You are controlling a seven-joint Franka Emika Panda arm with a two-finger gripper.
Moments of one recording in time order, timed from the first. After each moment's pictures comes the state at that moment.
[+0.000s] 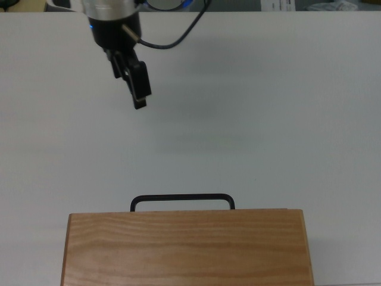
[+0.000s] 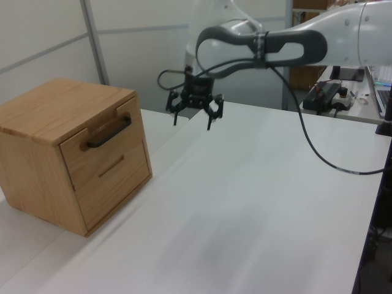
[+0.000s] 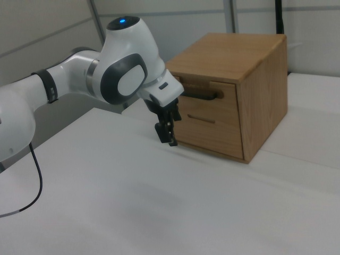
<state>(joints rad) -0.11 0.20 0.12 -1.51 0.01 1.96 1.05</state>
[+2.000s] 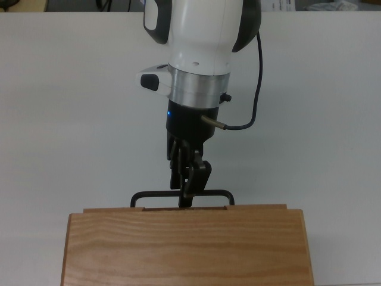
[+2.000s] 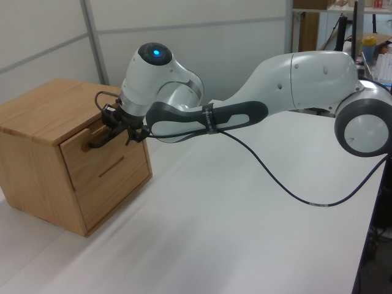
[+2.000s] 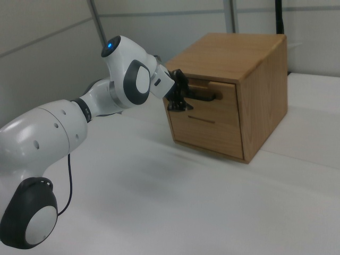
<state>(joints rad) -0.04 0.62 0.29 -1.14 -0.50 2.35 1.64</state>
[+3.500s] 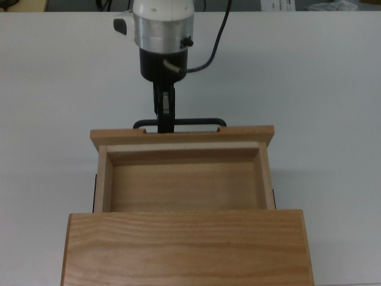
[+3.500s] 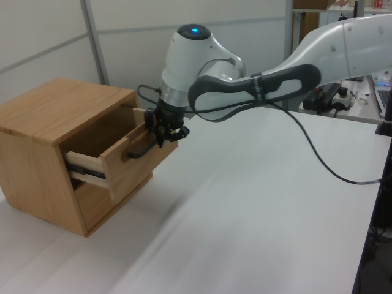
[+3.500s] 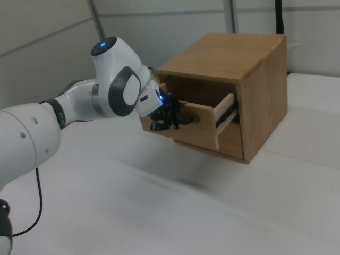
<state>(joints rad) -0.65 0.35 0.88 -1.59 -0.45 2.25 1.77</state>
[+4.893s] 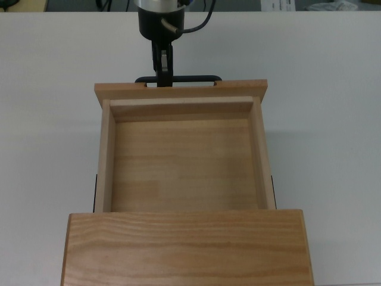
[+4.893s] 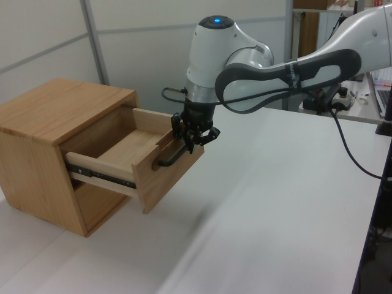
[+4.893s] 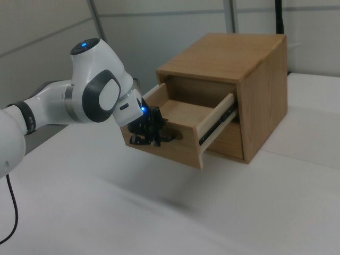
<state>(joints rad) -1.24 0.25 1.46 -1.80 -0.38 2.11 1.74</state>
